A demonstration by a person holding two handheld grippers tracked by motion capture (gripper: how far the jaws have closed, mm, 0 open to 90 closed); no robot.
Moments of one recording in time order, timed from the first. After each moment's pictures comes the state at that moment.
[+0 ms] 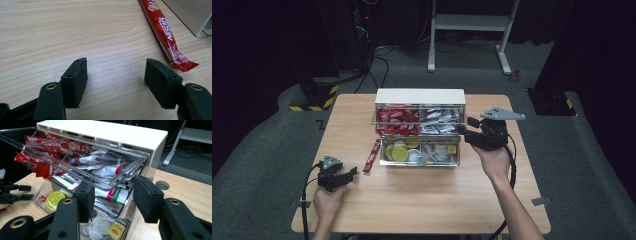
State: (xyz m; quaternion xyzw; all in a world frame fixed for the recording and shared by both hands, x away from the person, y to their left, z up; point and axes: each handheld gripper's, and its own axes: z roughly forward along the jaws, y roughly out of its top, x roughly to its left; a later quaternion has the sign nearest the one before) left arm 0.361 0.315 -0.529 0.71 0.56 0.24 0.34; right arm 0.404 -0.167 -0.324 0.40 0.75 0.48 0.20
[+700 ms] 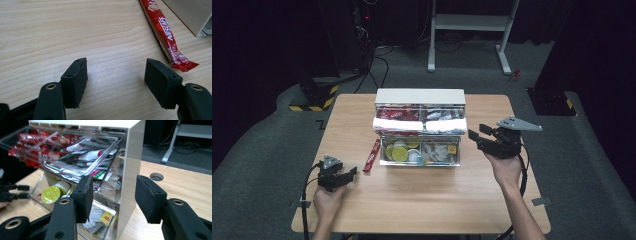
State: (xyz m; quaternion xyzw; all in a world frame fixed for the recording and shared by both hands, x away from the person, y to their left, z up) left arm 0.361 0.315 -0.529 0.71 0.56 0.24 0.34; right arm 0.394 -0.204 -0.344 0.42 0.73 0.50 0.19
